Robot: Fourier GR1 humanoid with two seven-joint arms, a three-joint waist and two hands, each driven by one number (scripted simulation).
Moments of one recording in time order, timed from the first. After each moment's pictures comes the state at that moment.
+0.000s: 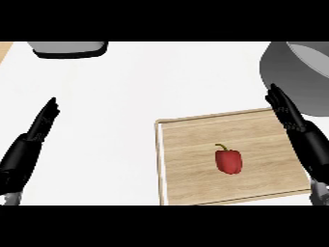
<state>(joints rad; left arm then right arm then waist) 0.00 0.57 -0.26 -1.61 0.19 0.22 -0.16 -0.07 -0.42 0.16 -1.68 -0.13 0.04 -0.18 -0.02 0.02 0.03</state>
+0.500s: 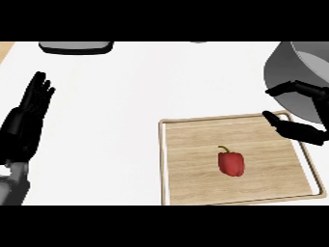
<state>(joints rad) -0.15 0.47 -0.15 -1.59 0.29 0.31 0.03 -0.28 -0.56 0.10 -1.48 0.10 0.02 -0.29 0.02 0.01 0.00</state>
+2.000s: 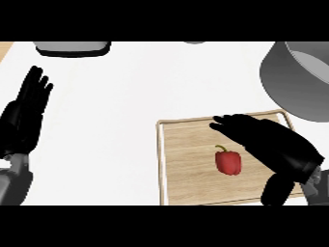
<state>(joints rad) -0.19 0.39 -0.07 -1.59 0.27 0.31 0.15 -0.36 -0.63 0.49 -1.88 0.40 0.56 0.34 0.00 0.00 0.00</state>
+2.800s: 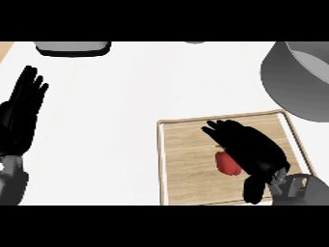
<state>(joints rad) -0.18 0.35 0.00 -1.63 0.22 0.24 0.19 -0.30 -0.44 0.52 -1.78 0.69 0.61 0.39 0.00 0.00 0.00</state>
